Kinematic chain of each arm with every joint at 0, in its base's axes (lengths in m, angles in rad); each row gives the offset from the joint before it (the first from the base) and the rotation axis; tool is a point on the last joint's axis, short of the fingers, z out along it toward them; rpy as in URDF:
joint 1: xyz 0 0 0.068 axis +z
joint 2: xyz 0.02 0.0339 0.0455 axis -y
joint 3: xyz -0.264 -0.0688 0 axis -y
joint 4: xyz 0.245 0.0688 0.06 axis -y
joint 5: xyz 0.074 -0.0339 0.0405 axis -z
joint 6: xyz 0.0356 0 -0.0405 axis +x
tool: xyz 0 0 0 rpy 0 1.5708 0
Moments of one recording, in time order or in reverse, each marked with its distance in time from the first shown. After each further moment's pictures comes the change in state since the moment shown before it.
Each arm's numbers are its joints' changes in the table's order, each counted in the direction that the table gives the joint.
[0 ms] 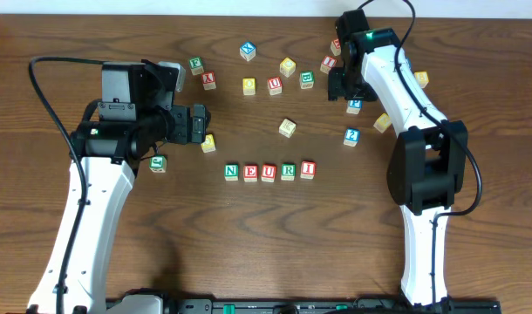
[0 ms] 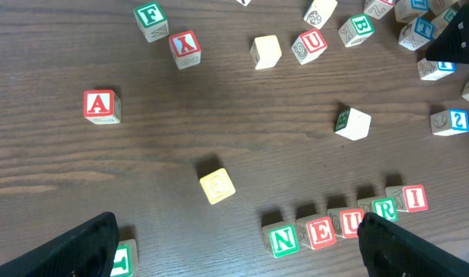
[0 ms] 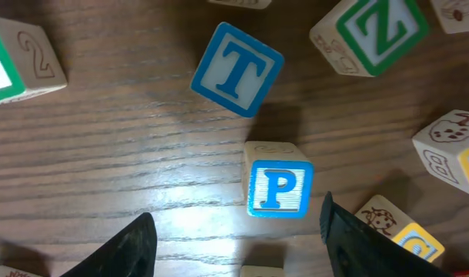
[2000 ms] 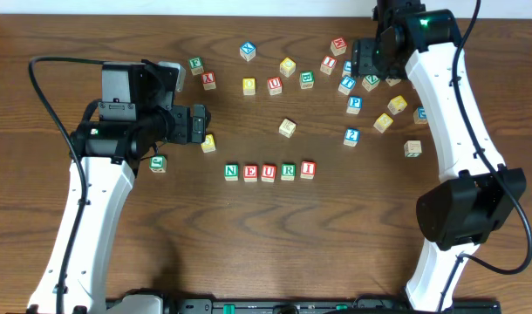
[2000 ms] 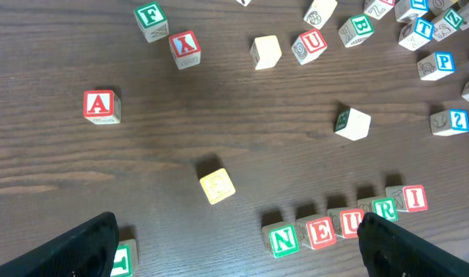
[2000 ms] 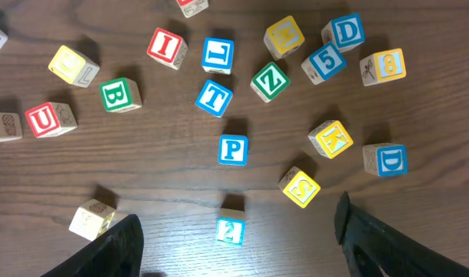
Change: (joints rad) left arm 0.000 0.000 0.000 0.000 0.000 0.000; right arm -0.043 0.311 0.000 -0.070 -0.014 -0.066
